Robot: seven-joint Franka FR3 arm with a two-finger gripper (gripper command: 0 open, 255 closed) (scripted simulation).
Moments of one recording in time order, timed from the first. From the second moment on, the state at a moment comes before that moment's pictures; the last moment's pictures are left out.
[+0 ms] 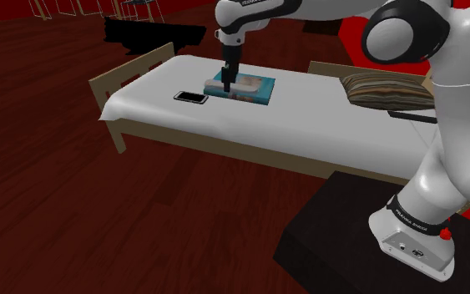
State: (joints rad) arm 0.34 0.58 -0.37 -1.31 0.23 1.86 -0.53
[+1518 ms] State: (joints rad) arm 0.34 0.63 -0.36 -1.42 0.25 2.01 -0.54
